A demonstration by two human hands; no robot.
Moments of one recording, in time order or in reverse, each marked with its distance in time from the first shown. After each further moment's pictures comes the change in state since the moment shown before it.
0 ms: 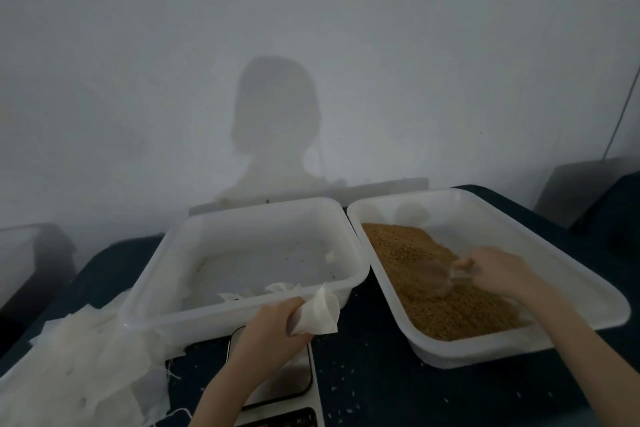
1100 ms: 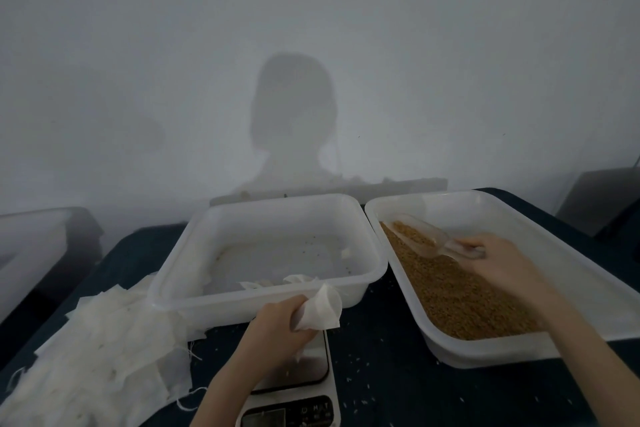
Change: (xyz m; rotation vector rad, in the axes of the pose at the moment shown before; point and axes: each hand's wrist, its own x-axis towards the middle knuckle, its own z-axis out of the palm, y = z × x) left_hand -0.016 -0.014 -0.008 -0.036 0.012 -0.087; right_hand -0.013 -0.036 -0.003 0.556 0.216 -0.050
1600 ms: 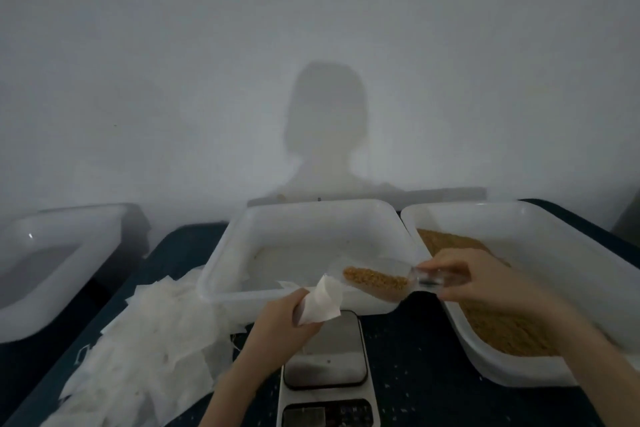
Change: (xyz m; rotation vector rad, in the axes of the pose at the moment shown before) left_hand -0.018 -0.026 -0.033 -0.044 0.133 -0.066; right_hand -0.020 -0.077 0.027 0.037 -0.405 -0.376
